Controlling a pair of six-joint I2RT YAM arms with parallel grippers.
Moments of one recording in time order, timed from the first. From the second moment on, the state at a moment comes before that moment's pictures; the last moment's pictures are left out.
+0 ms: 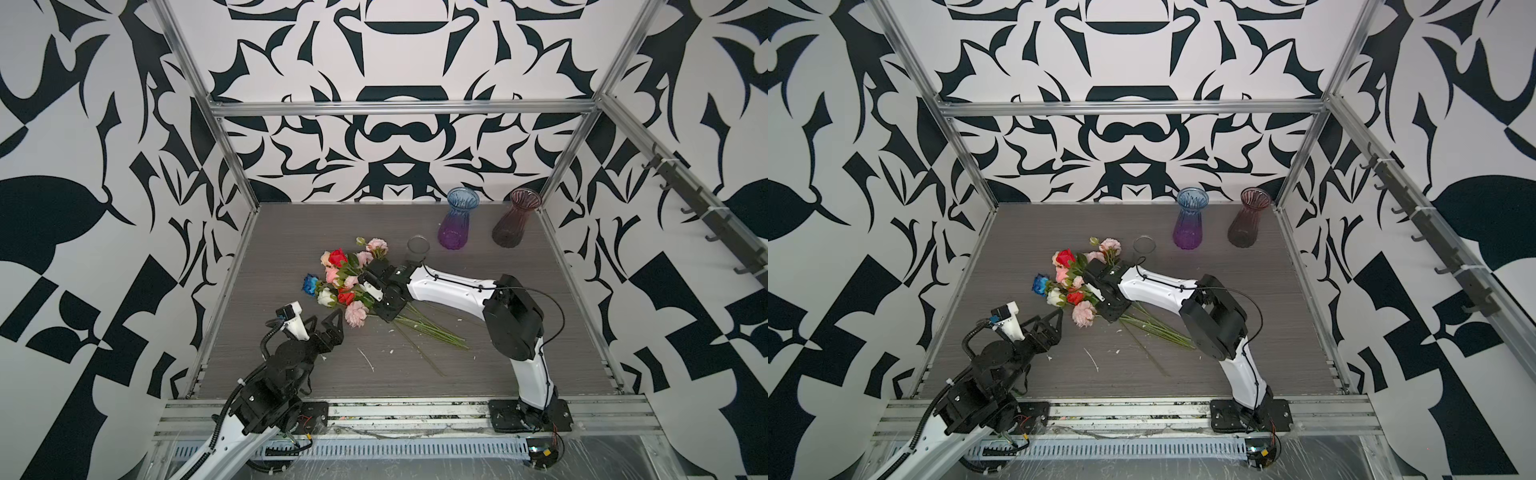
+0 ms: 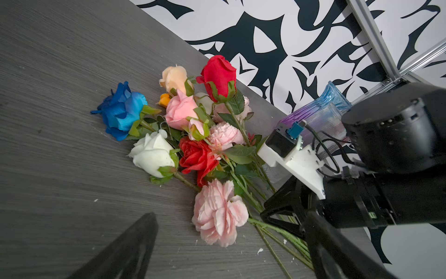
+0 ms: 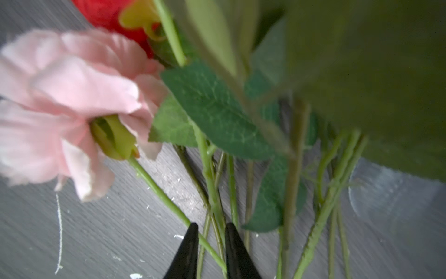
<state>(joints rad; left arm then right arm) -0.75 0.03 0.13 -0.35 -0.39 -0.77 0.94 2.07 1.62 -0.86 0.02 0.07</state>
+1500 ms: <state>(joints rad) -0.75 0.02 0.13 -0.42 -0.39 -0.81 0.95 2.20 1.75 -0.96 0.07 -0.02</state>
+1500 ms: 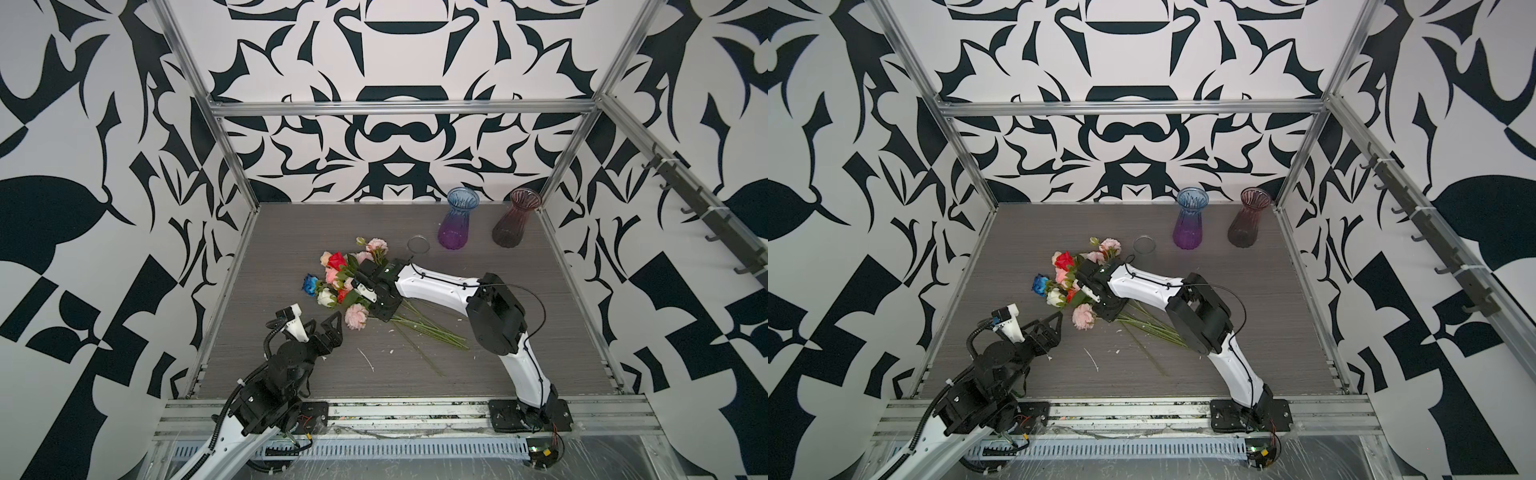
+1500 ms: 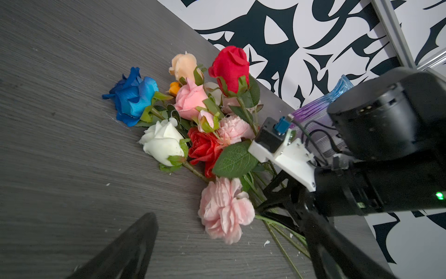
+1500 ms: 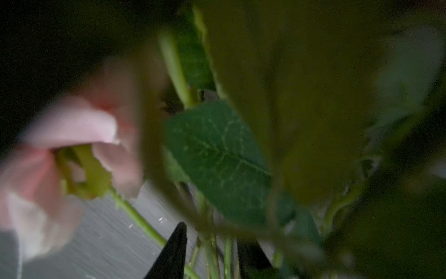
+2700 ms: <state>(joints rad) -0.75 0.02 0.13 -0.42 -0.39 -0.81 0.92 1.99 2.29 -1.07 -0.09 -0.03</state>
